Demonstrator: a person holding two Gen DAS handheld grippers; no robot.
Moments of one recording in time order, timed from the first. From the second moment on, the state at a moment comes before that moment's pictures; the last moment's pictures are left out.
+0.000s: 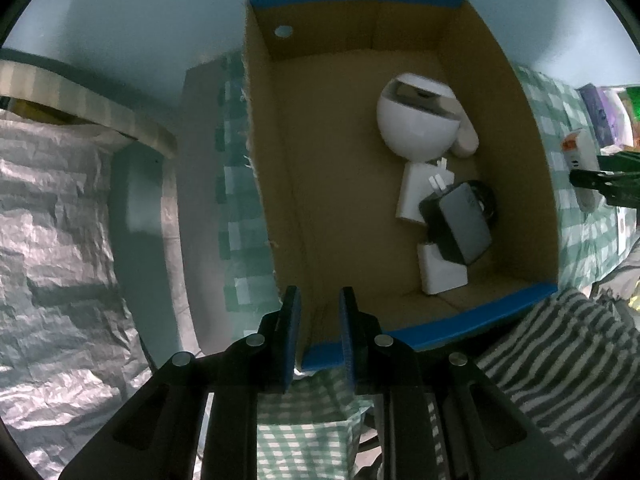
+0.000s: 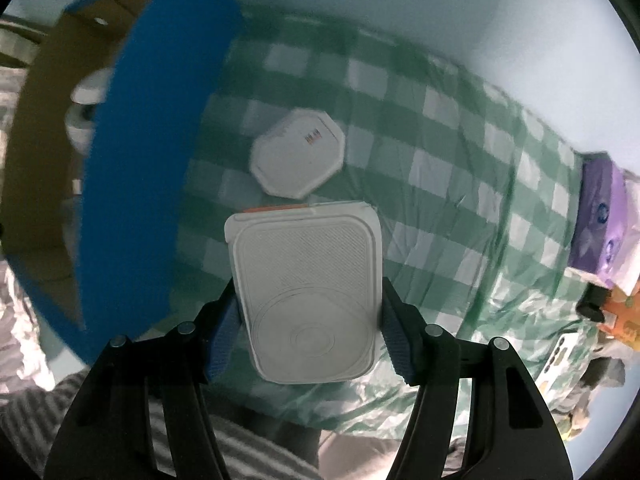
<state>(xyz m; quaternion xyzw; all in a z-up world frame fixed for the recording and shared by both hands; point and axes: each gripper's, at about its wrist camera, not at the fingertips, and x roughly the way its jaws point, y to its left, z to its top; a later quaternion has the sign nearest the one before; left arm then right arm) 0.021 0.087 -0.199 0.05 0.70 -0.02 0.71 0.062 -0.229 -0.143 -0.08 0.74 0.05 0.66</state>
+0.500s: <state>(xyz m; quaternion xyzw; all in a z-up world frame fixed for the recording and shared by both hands) 0.020 0.104 -0.221 0.02 0.72 -0.02 0.69 0.051 -0.167 -0.086 -0.09 0.70 0.12 0.70</state>
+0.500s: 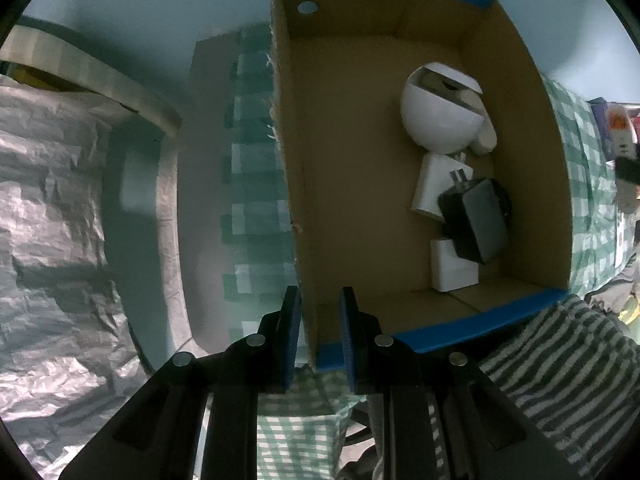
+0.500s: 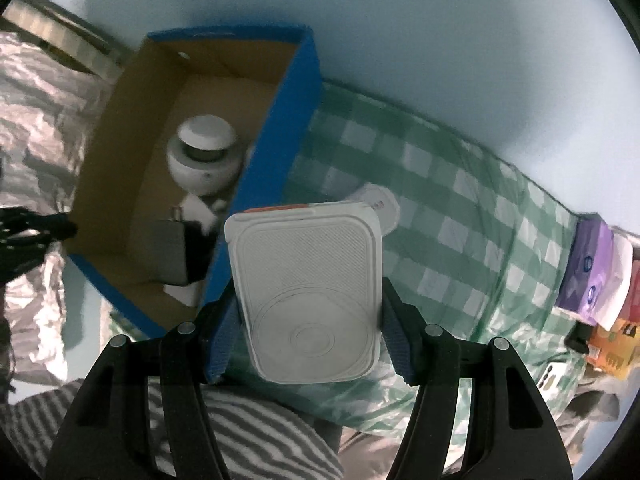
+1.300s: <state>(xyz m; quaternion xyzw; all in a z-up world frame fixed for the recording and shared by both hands) 0.017 0.106 -0.229 0.01 0.73 -0.02 0.69 0.049 -0.064 -0.135 -0.15 0.71 0.19 0.66</state>
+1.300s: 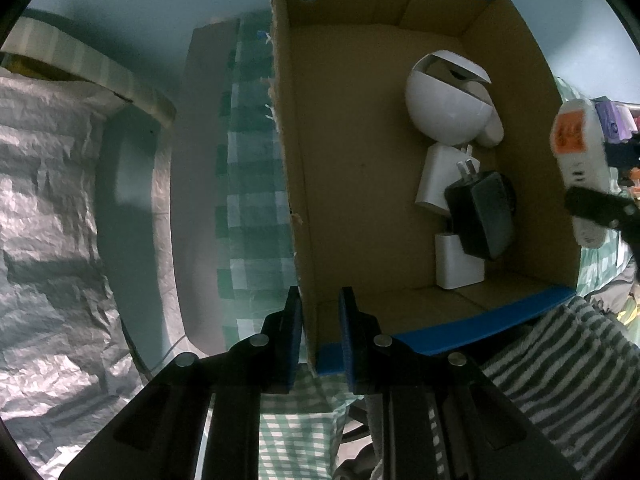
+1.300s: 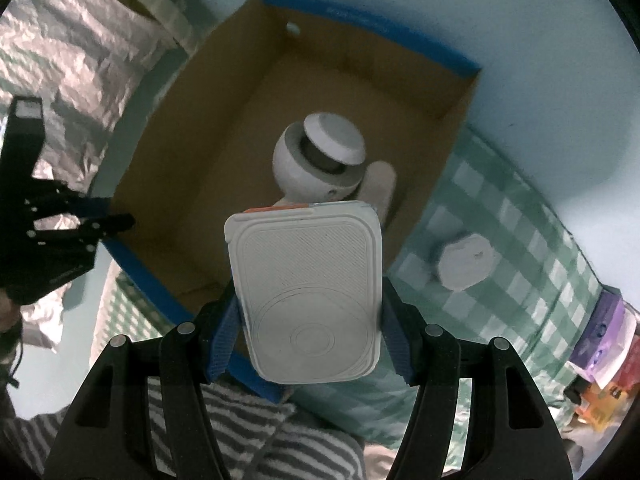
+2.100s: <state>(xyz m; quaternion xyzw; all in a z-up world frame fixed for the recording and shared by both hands) 0.016 0.106 -0.230 0.02 0.73 -0.02 0.69 0.050 -0.057 -0.133 -0.15 0.69 0.18 0.68</state>
